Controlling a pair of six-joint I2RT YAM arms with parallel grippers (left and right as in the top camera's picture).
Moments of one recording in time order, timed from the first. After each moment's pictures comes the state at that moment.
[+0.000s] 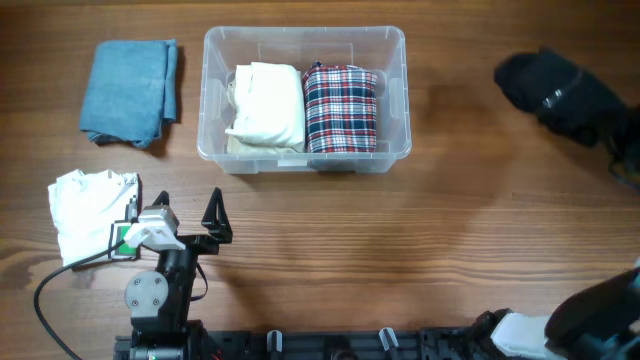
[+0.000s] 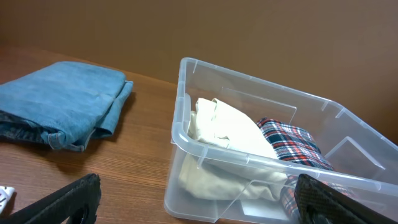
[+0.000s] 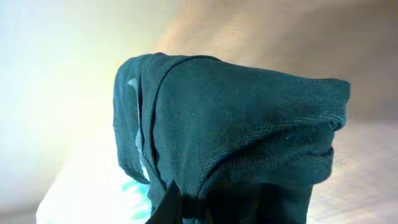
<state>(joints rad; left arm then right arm) 0.03 0.01 0.02 -0.08 0.10 -0.30 -0.71 1.54 1.30 -0.69 -0.66 0.29</state>
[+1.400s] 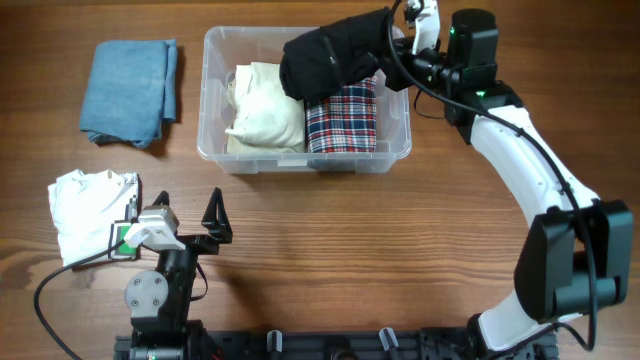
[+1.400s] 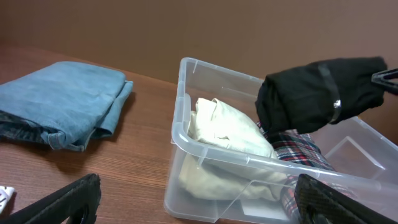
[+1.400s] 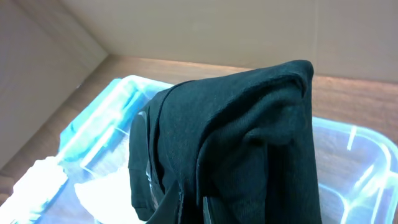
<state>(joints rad) 0.03 0.01 0.02 -0.08 0.10 -0.30 0.17 1.77 1.30 -0.01 -0.59 0.18</state>
